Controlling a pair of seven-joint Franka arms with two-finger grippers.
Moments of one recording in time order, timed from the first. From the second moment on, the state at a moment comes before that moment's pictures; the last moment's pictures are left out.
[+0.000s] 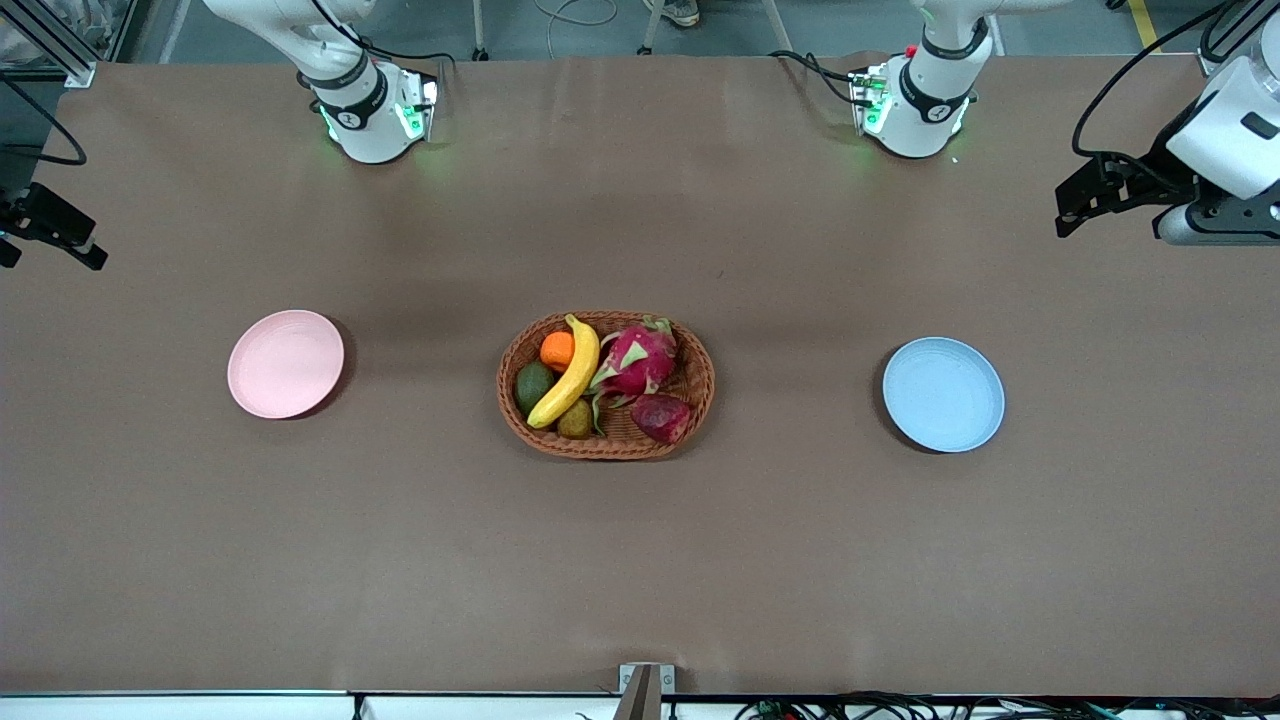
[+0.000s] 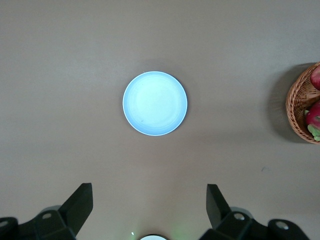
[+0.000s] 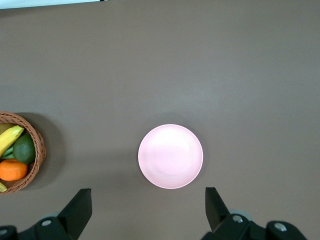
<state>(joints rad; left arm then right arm) -0.01 -0.03 -0.13 -1.53 0.02 1.47 -0.09 0.00 -0.15 -0.13 -1.75 0.02 1.72 -0.07</state>
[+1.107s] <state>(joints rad) -0.26 0.36 -0.24 -1.53 -0.06 1.90 -0.77 -0.02 -0.15 -0.09 -1.74 0.02 1.72 -0.07</state>
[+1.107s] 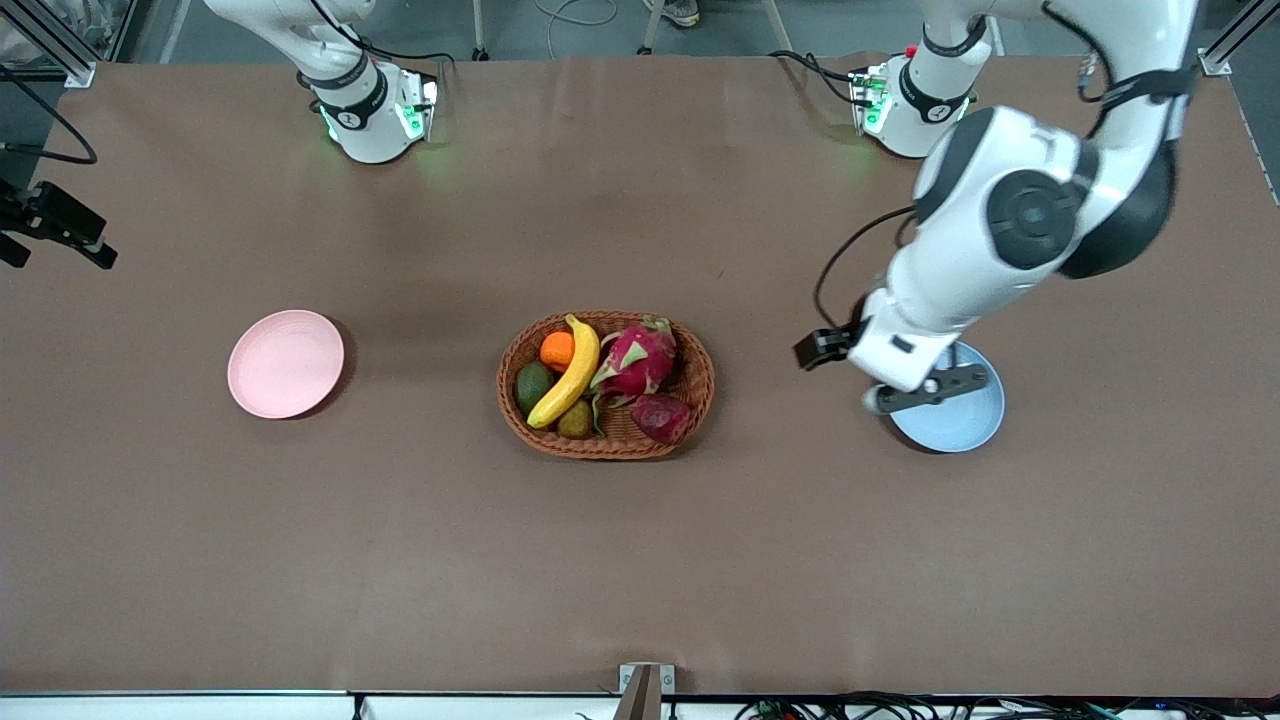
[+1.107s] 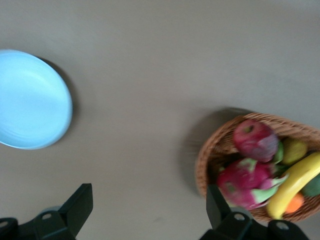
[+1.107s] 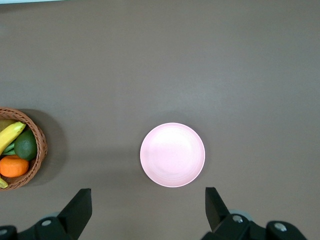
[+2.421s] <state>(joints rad) -0.47 0.70 -0.24 -1.53 -0.06 2.46 -1.42 0.26 0.20 -0.07 -1.73 0.10 1.90 0.15</state>
